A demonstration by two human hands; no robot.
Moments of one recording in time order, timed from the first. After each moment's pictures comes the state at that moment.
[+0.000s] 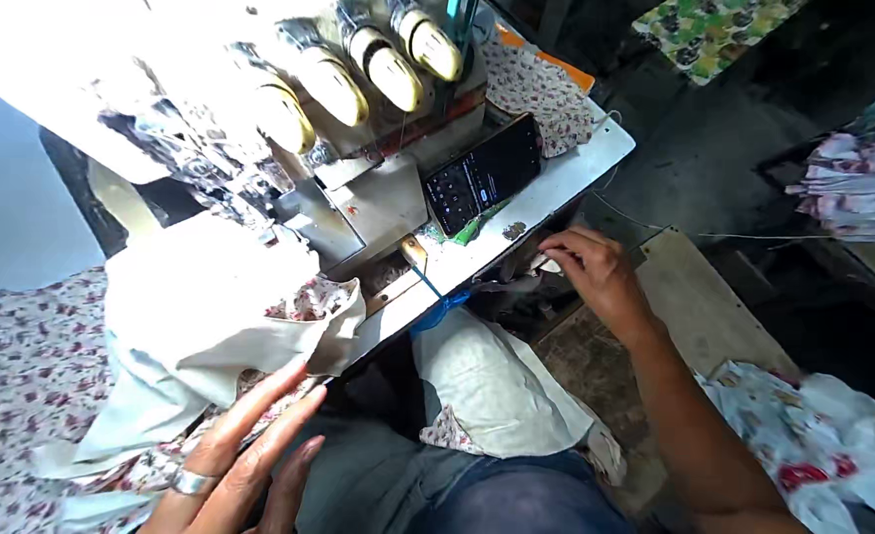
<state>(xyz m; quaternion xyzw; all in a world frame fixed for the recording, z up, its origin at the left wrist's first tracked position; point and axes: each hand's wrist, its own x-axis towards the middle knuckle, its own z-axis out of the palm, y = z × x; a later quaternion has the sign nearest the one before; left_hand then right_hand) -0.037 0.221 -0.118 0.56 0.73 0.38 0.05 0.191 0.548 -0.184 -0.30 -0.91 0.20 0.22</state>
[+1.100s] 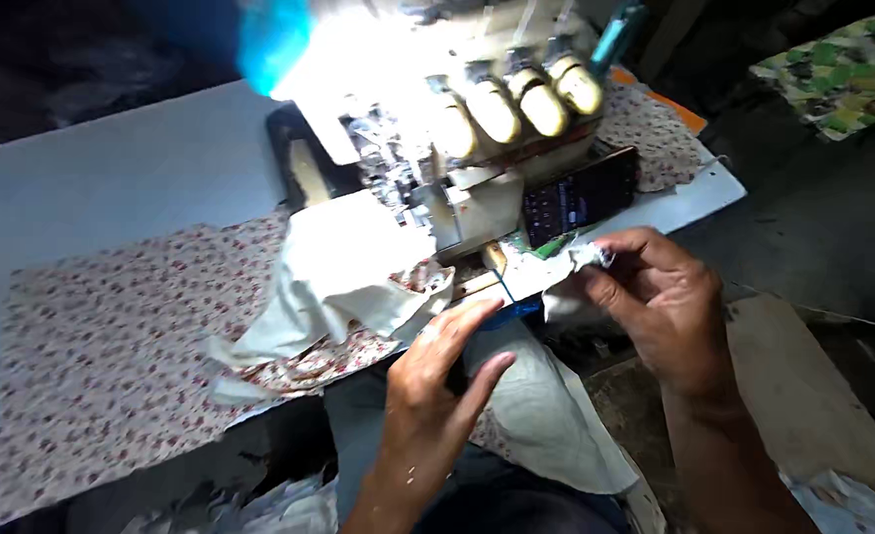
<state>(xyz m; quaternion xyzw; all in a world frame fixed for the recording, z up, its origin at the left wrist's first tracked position) 0.006 0.295 -0.131 0.47 0.70 0.54 0.08 0.126 0.493 -0.117 -0.15 -0.77 0.52 0.35</state>
